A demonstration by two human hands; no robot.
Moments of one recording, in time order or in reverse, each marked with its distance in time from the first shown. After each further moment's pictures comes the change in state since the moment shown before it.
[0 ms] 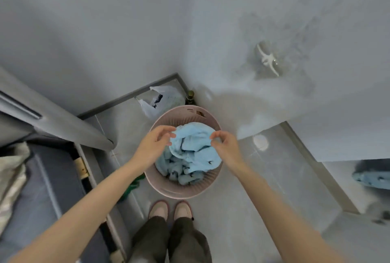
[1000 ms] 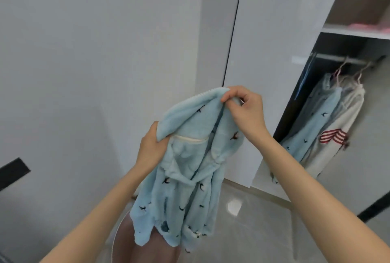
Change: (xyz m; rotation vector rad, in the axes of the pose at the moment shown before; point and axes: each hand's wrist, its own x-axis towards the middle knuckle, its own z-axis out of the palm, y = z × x) left_hand -0.222 0.353 0.062 0.116 -0.059 0.837; right_hand -0.387 -0.269 -0.290 0.117 0.851 -0.856
